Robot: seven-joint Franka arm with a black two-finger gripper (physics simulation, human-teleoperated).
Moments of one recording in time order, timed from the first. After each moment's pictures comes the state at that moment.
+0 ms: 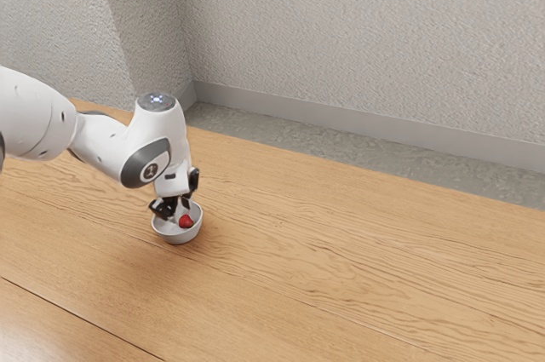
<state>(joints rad) -0.12 0.31 0.20 -2.11 0.22 2.54 1.54</state>
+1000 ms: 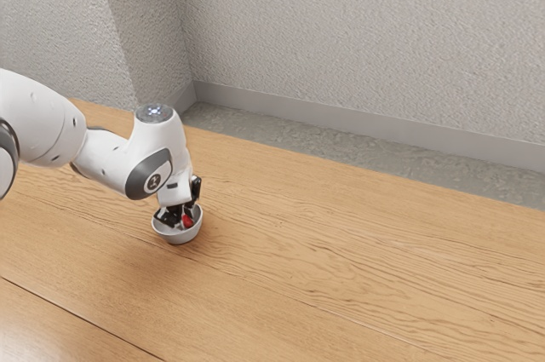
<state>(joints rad) -0.11 0.37 0.20 -2.12 0.14 2.63 1.57</state>
